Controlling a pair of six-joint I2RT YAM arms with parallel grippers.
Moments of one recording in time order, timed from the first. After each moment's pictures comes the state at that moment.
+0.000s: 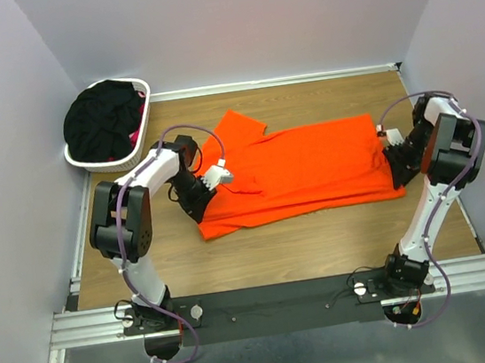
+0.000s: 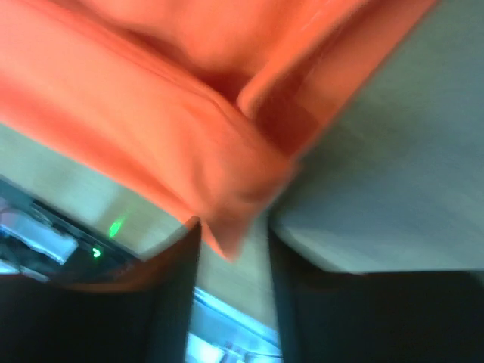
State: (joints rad) left arm -0.30 1.81 1.25 -1.10 0.43 0.79; right arm -0.42 2.19 1.62 -1.32 -0.24 -0.83
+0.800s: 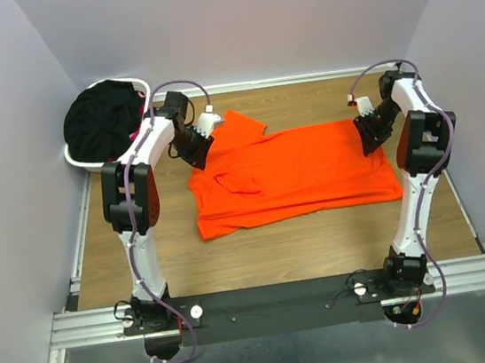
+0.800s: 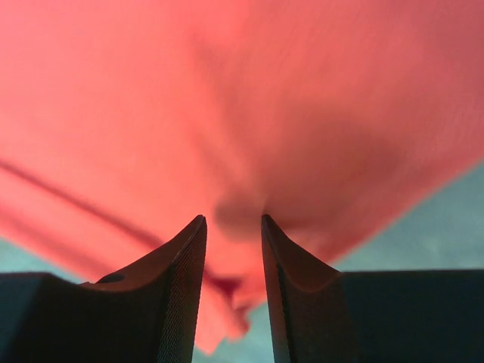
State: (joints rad) left arm -0.22 2.06 1.75 -0.97 0.40 0.61; right arm -0.21 2.33 1.98 -1.27 -0.33 -0.72
